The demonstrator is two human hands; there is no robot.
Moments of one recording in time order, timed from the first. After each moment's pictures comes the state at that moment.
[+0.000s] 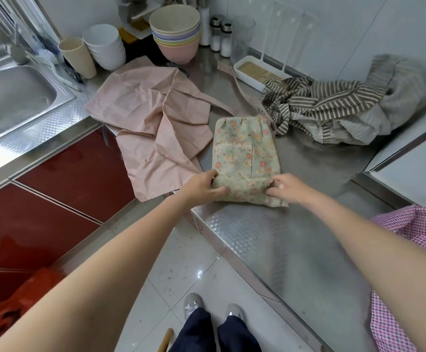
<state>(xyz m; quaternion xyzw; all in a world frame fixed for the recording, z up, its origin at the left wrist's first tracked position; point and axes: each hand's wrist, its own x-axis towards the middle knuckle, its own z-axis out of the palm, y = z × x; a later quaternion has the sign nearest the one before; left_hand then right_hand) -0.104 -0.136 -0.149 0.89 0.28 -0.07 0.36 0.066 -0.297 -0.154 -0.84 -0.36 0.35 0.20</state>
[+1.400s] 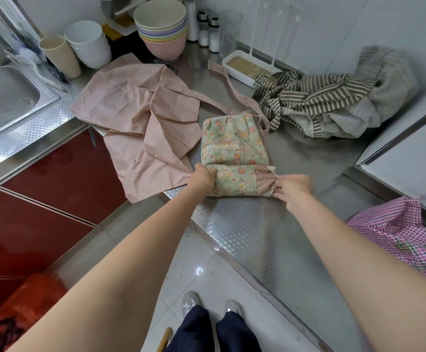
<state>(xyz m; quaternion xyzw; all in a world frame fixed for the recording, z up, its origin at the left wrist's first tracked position) -0.061 -0.151 -0.148 0.72 0.52 -0.10 0.44 0.056 -0.297 -0.163 -0.79 0.15 0.29 0.52</state>
